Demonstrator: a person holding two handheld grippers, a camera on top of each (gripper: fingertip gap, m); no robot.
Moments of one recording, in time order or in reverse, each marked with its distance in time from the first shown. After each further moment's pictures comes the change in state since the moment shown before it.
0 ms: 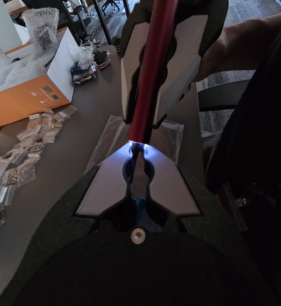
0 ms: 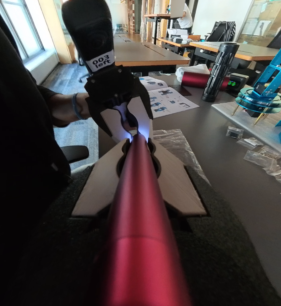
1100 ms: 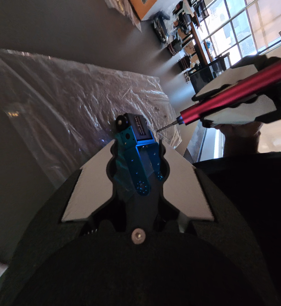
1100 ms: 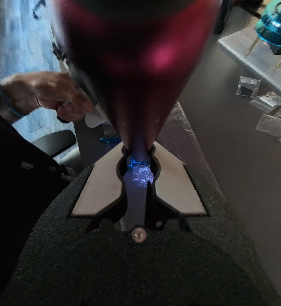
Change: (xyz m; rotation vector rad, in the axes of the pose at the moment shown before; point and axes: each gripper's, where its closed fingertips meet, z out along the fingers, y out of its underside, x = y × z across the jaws) left arm -0.031 0.099 -0.062 0.079 0.004 -1.193; right arm 0.027 0.020 0.060 -0.383 0.098 0.160
